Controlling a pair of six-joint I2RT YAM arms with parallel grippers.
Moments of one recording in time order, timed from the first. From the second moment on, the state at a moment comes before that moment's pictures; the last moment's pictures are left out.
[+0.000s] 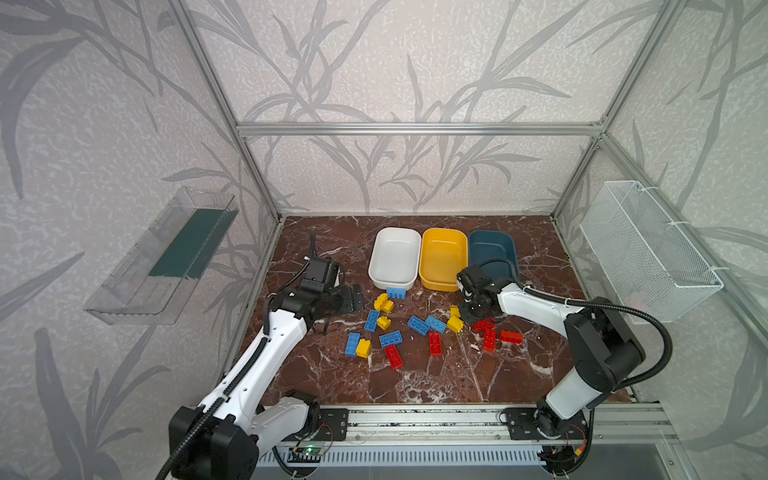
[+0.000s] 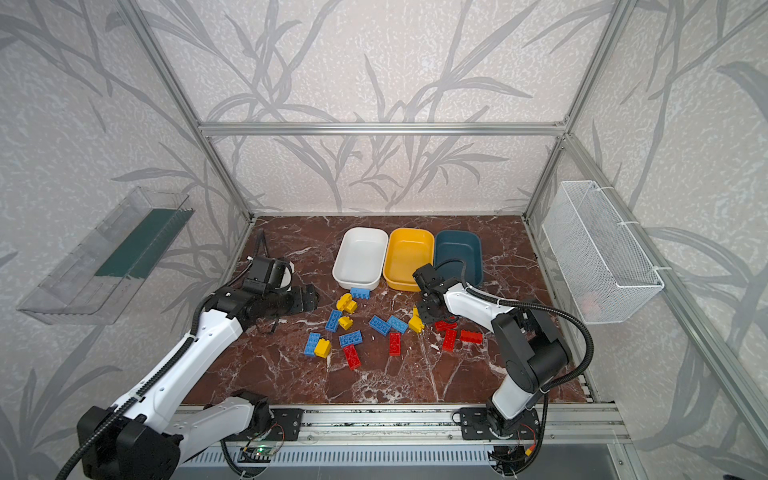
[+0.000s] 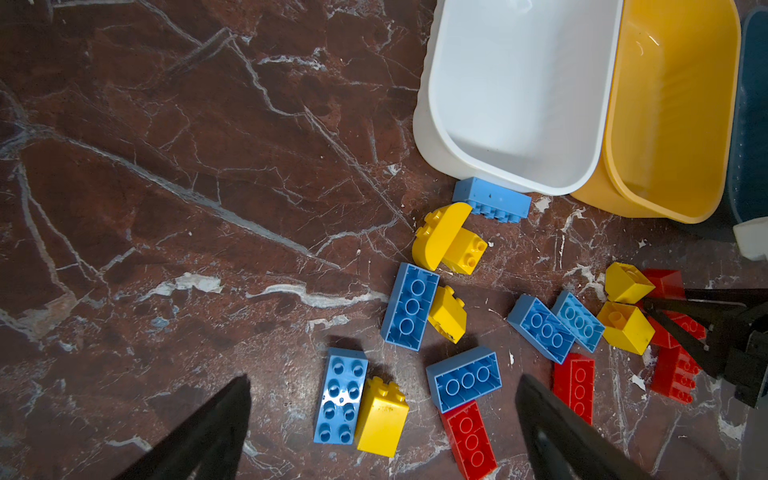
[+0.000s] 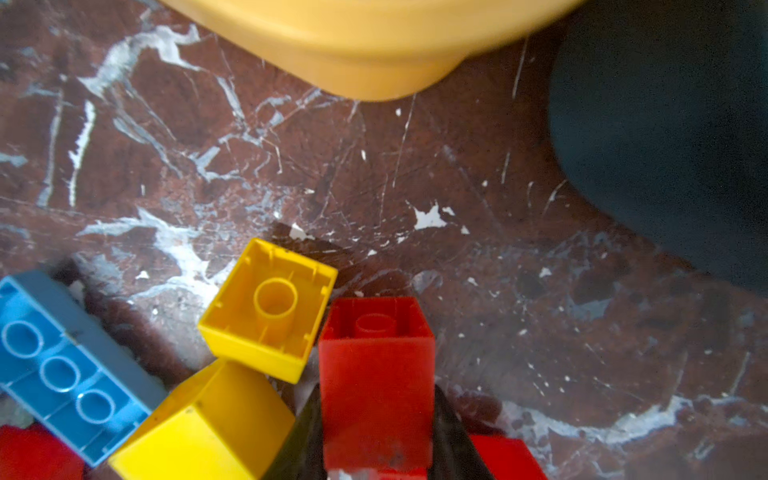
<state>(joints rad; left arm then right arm) -0.27 1.10 0.94 -0.83 0.06 -0.44 0.54 1.64 0.96 -0.59 0.10 0.20</state>
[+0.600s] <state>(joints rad) -0.33 1.05 0.94 -0.83 0.03 -0.43 0.33 1.52 1.13 -0.58 0.03 0.28</state>
